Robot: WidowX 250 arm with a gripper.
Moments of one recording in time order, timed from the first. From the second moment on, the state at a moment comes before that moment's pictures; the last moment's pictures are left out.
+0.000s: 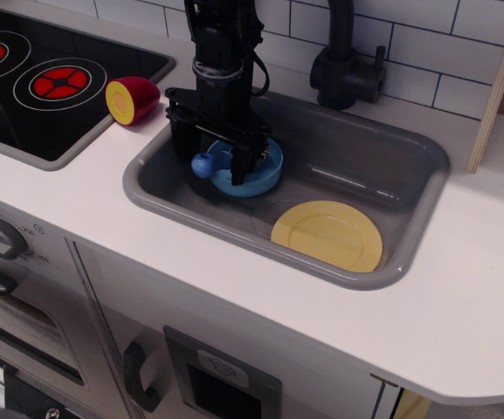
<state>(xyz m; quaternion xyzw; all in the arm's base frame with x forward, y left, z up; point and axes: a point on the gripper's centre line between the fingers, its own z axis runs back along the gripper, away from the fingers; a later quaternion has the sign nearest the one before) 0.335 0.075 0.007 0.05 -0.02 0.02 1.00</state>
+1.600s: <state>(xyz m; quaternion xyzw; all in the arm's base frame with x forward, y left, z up) 0.328 0.068 0.054 0.02 -0.07 0.07 1.00</state>
